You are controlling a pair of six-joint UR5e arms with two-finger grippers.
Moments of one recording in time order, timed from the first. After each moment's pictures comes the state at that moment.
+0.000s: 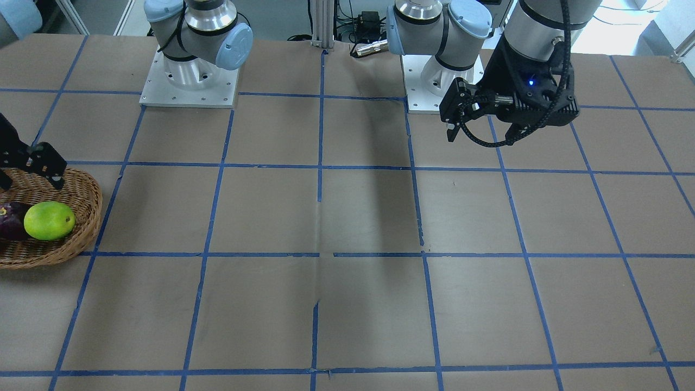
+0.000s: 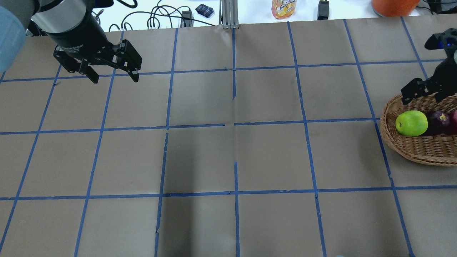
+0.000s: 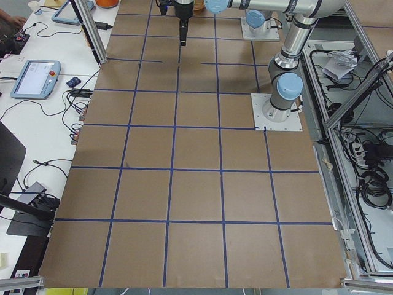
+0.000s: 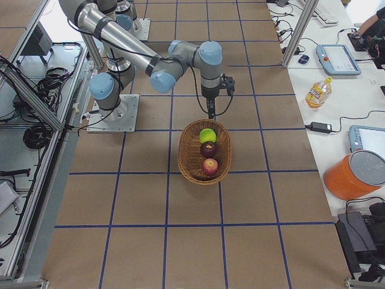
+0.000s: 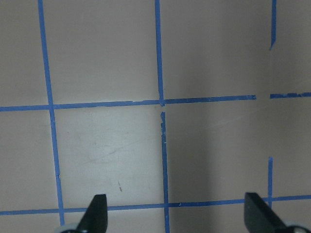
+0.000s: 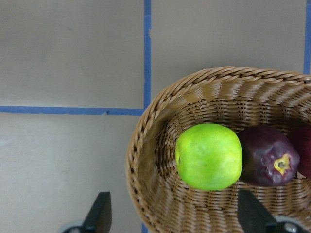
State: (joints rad) left arm -1.55 -1.58 -1.51 -1.60 1.55 0.05; right arm 1.09 -1.57 1.82 -1.89 -1.56 -0.52
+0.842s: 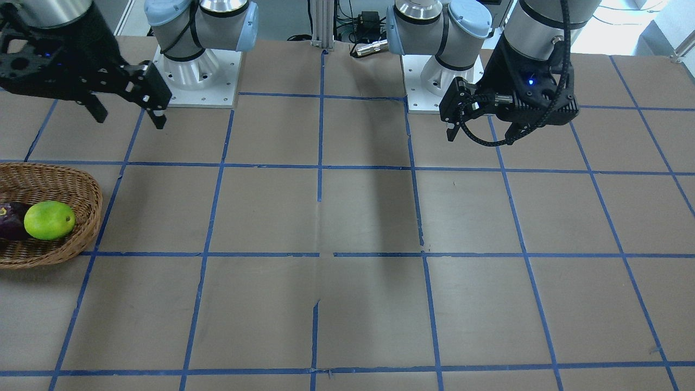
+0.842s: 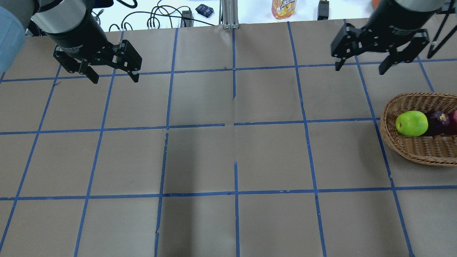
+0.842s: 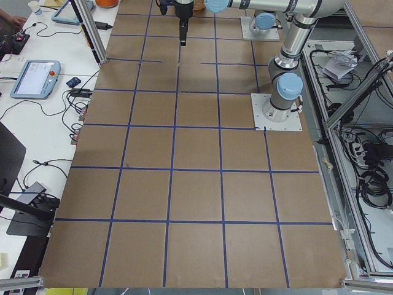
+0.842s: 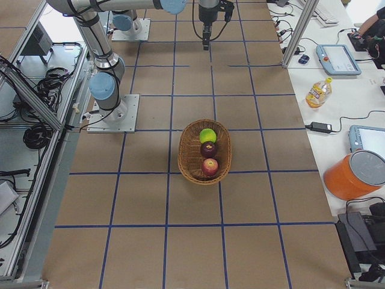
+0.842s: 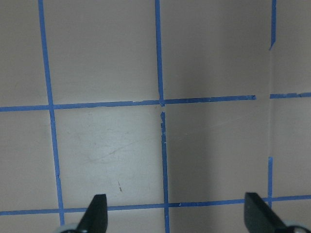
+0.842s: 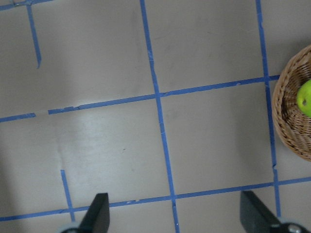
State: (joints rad) left arm -1.55 -1.58 -1.51 -1.60 1.55 0.05; right arm 1.54 -1.60 1.51 -1.52 -1.54 0.12
